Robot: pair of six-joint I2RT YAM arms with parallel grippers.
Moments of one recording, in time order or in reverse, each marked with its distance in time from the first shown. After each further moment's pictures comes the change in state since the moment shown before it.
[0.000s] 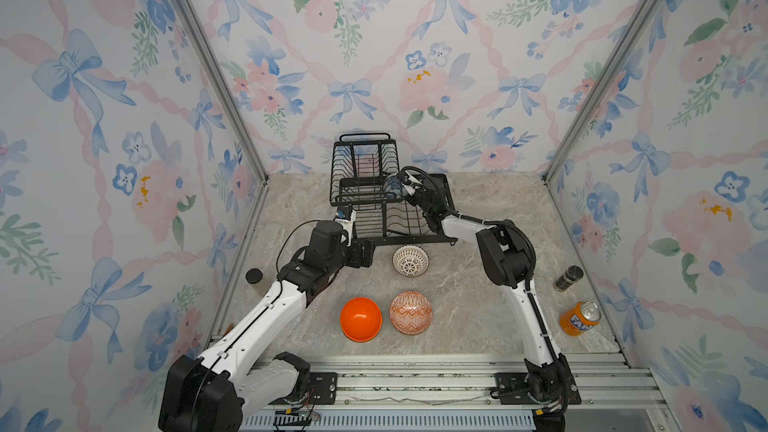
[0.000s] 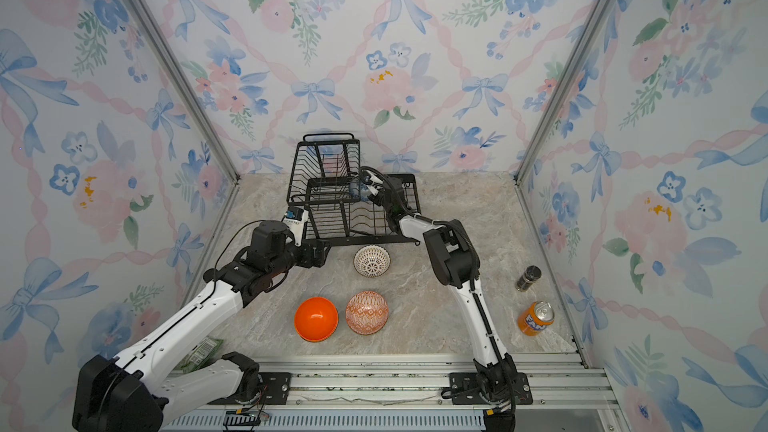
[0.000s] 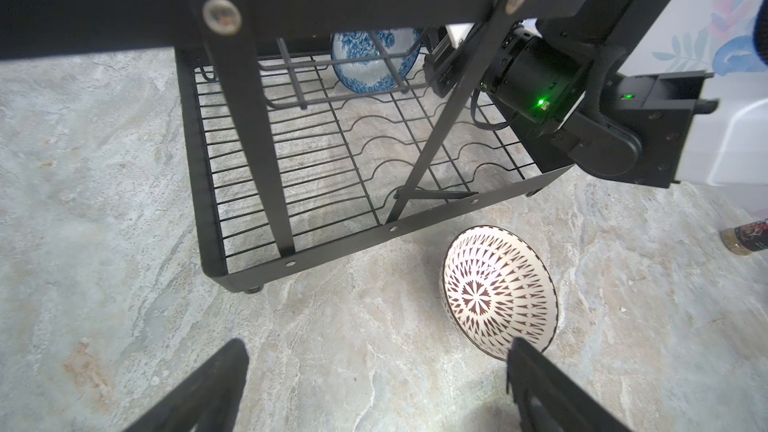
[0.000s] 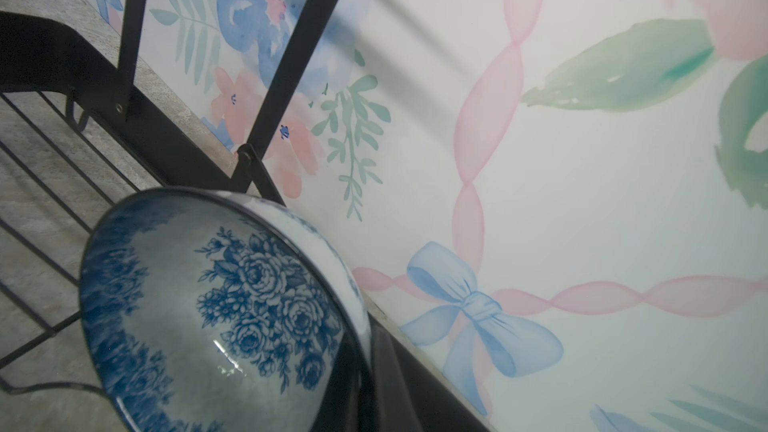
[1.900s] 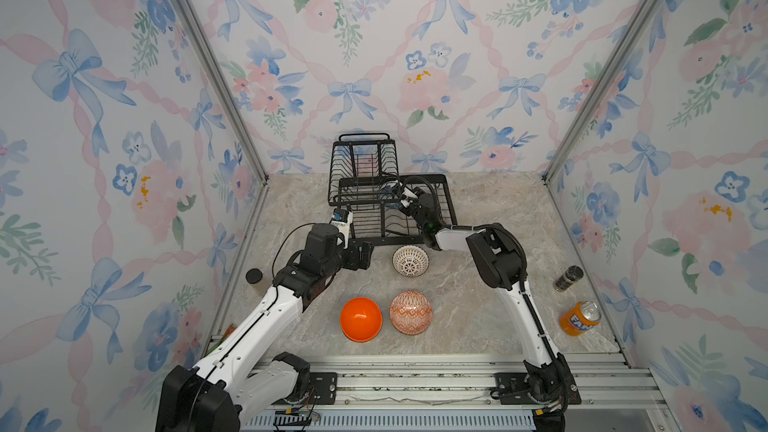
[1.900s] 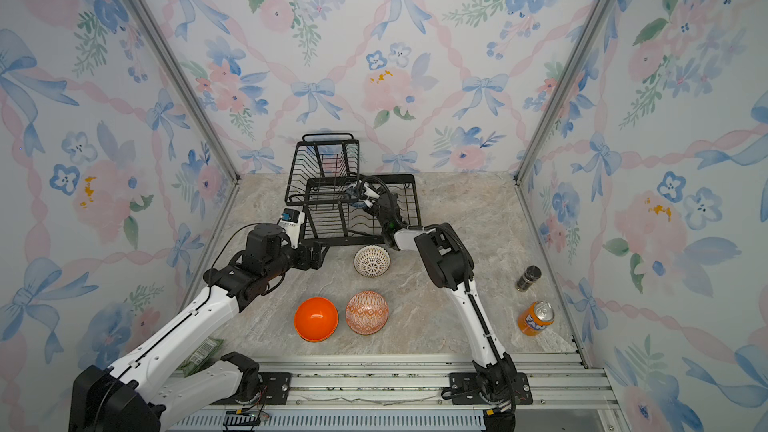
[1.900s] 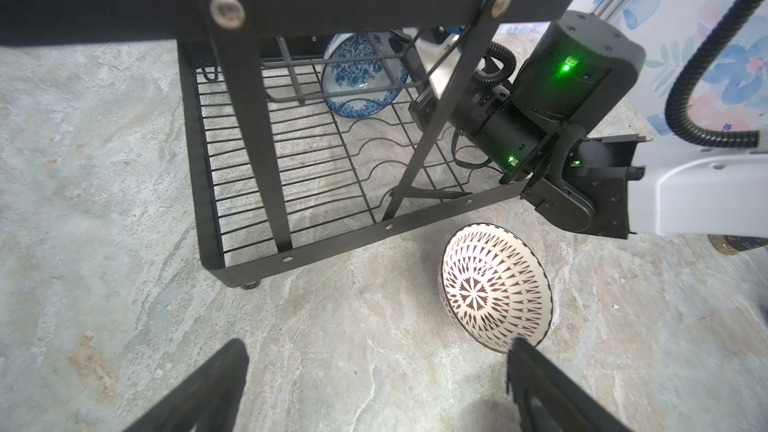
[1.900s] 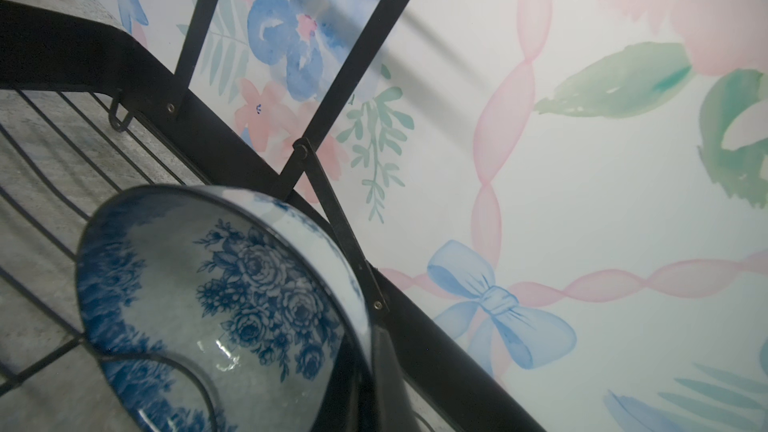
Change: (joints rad) left arm 0.013 -0.040 -0.028 0.000 0.018 -0.001; right arm 0.052 0.016 -0.138 0.231 0.067 -0.026
